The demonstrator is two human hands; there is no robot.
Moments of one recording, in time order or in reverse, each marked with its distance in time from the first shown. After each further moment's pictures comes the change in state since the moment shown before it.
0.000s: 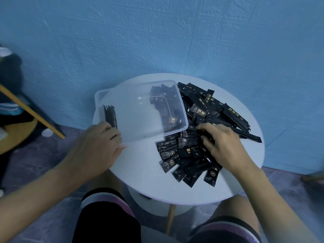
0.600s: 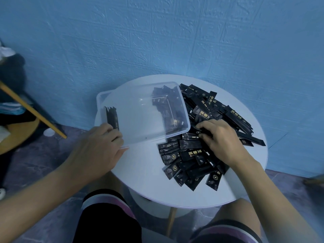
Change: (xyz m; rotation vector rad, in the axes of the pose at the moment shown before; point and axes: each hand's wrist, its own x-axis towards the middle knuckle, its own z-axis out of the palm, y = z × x) left_hand -0.001 -0.002 -0.001 -0.009 -0.043 -0.003; right_hand 0.026 0.009 0.008 0.000 -0.075 0.018
